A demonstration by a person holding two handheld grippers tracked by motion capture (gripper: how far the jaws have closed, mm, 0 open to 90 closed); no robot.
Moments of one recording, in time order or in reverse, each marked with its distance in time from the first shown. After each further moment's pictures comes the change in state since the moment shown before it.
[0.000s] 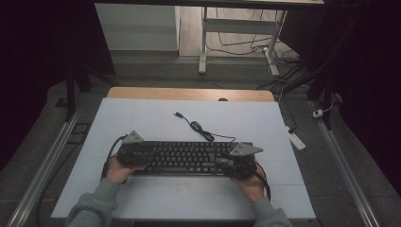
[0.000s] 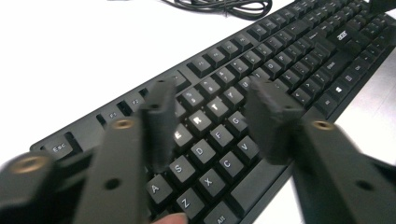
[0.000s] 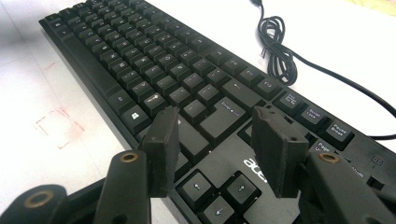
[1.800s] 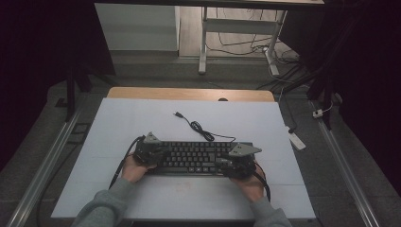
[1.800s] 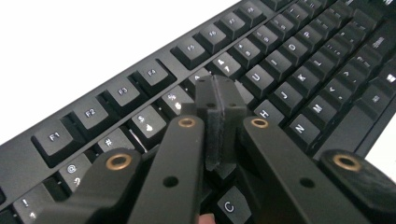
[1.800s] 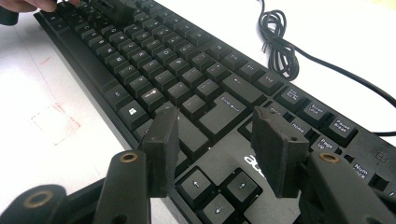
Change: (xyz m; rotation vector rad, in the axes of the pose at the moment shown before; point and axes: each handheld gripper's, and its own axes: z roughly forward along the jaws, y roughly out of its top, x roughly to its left) left arm -0.008 0.004 0.048 0.095 0.027 0.031; right arm 0.000 -0.001 0.002 0.021 -0.007 -0.008
